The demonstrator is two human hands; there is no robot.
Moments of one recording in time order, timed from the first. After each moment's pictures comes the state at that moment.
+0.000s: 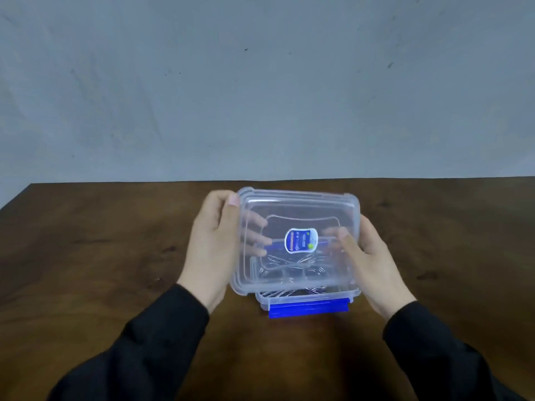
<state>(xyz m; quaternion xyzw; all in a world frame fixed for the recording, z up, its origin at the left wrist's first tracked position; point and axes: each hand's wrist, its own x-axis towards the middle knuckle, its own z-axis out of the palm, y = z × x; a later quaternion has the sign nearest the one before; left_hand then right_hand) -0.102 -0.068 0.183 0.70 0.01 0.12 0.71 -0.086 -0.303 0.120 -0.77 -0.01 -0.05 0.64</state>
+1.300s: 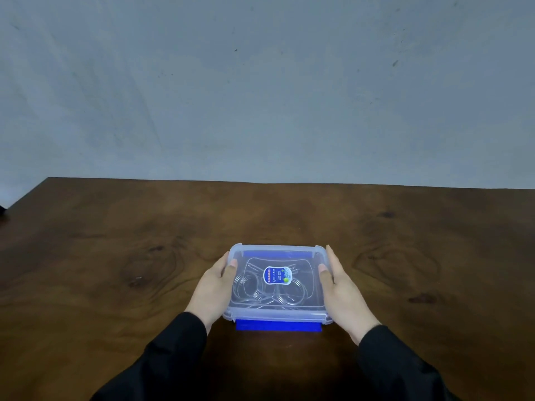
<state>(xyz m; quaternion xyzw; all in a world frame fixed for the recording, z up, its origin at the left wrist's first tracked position) -0.077 -0.100 0.072 0.79 0.16 -0.06 0.59 -0.051 -0.342 0.054 -0.83 0.04 0.13 0.54</state>
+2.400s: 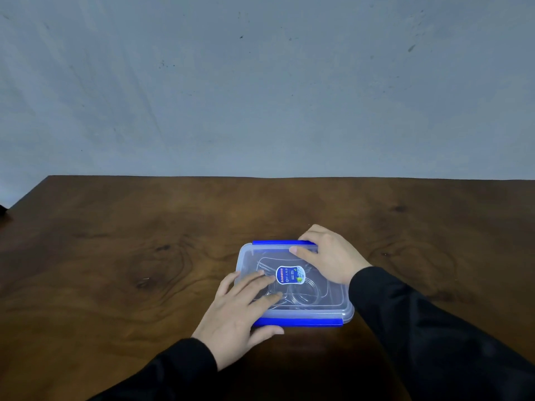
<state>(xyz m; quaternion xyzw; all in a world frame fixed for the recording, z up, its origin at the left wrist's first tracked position) -0.098 -0.084 0.035 0.95 -0.27 0.10 0.11 0.028 -0.317 0.064 -0.95 -0.17 0.08 0.26</state>
